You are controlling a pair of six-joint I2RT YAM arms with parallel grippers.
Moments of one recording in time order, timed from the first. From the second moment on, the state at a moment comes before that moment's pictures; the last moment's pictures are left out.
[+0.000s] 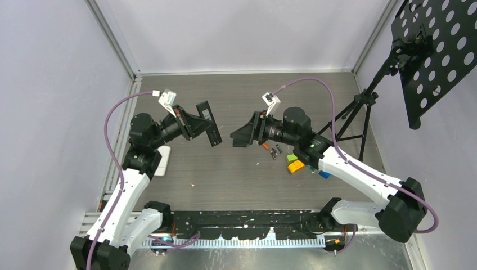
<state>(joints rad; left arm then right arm) -0.22 0.86 0.76 0.13 0.73 -0.62 0.73 1.19 0.90 0.19 -0.44 0.77</state>
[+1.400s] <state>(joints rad) -0.22 0.85 0.77 0.07 0.73 -0.56 0.68 1.71 1.07 -0.51 0.32 0.45</state>
